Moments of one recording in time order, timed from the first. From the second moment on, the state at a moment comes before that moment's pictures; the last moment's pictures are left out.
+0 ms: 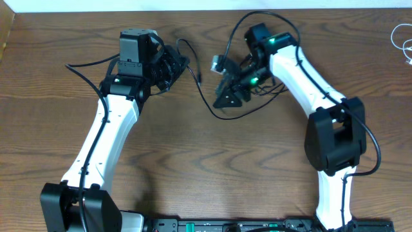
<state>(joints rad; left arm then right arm) -0.14 1.55 1.25 -0.40 0.47 -0.96 0.41 2.17 1.84 -1.15 -0.93 -0.81</state>
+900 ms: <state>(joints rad) -0.05 1.55 1.25 -0.42 0.49 -0.96 0.52 2.17 1.68 -0.86 -0.89 -0.64</state>
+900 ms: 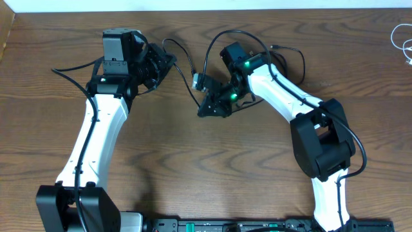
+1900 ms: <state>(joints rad) -0.05 1.55 1.25 -0.51 0.41 -0.91 -0.03 1.79 2.24 -0.87 -0.62 0.11</state>
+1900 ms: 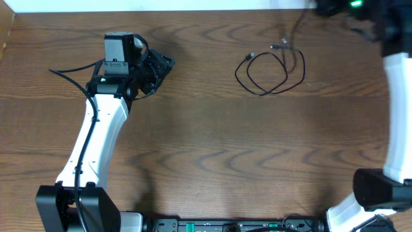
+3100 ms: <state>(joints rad) -0.05 1.55 1.25 -0.51 0.41 -0.90 -0.71 2.02 2.25 -0.87 -0.03 0.10</state>
